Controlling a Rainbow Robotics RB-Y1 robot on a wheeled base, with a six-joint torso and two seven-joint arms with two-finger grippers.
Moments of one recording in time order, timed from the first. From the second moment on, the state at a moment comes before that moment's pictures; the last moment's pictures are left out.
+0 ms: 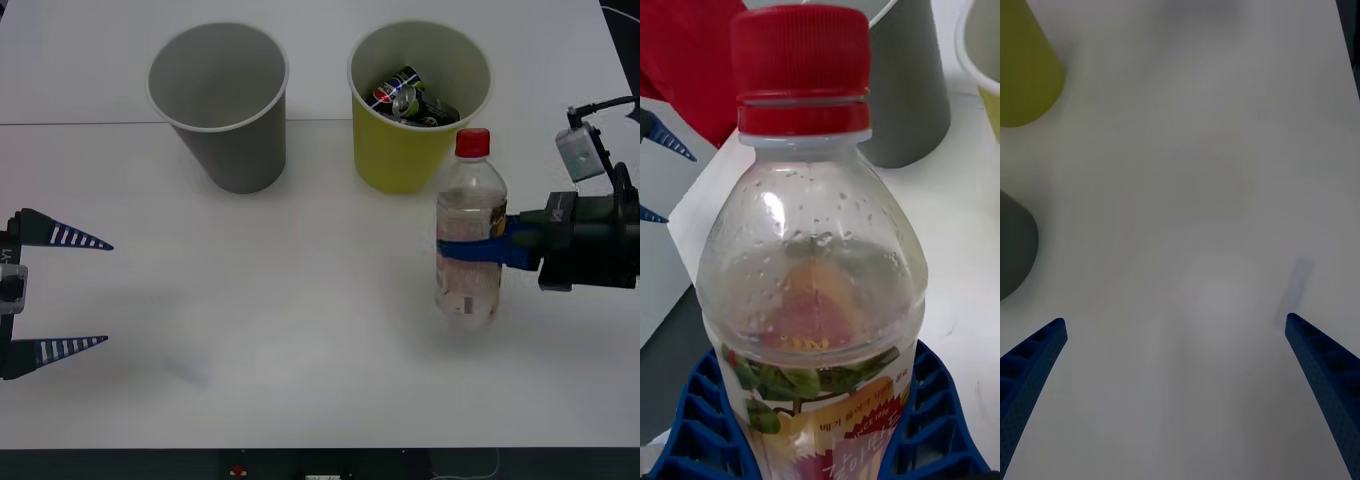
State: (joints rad) right arm -0.03 -1.05 -0.01 -2.17 1.33 -0.93 -1.23; left arm 0.26 1.13 0.26 -2.01 -1.31 -1.13 -0.09
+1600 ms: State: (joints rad) right arm -1.07 -0.67 0.28 -1.66 1.83 -1.30 -1.49; left arm 0.26 1.13 0.26 -2.01 -1.31 -1.13 -0.09
